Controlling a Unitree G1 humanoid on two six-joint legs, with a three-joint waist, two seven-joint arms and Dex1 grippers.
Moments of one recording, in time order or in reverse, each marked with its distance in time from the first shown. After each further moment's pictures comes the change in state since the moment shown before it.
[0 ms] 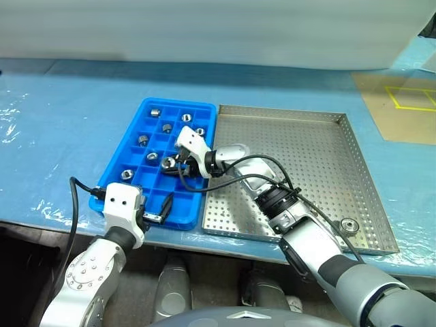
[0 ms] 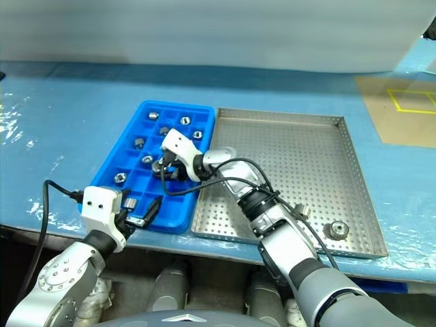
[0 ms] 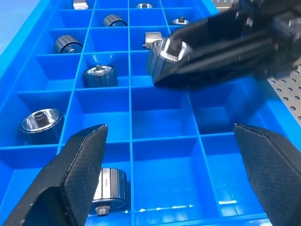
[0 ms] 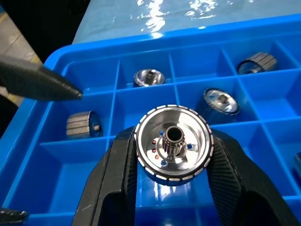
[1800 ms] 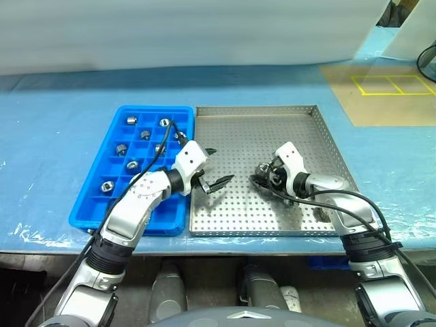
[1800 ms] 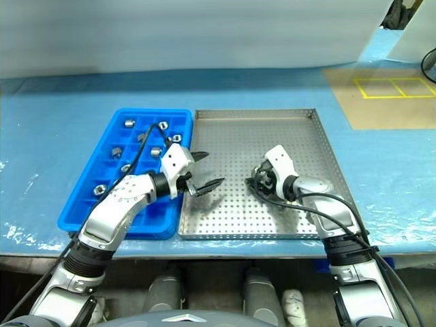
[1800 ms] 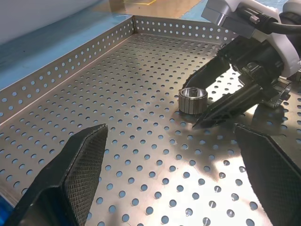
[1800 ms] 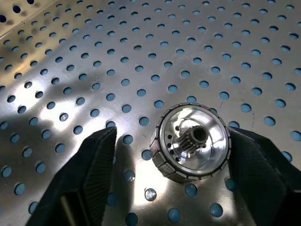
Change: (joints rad) left arm -0.677 0.115 -0.321 0.699 0.088 -0.377 -0.505; right arm 0.484 -0.469 -0.314 -0.467 0.113 0.257 -0.248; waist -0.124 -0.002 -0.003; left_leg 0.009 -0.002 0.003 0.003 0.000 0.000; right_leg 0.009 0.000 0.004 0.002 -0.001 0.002
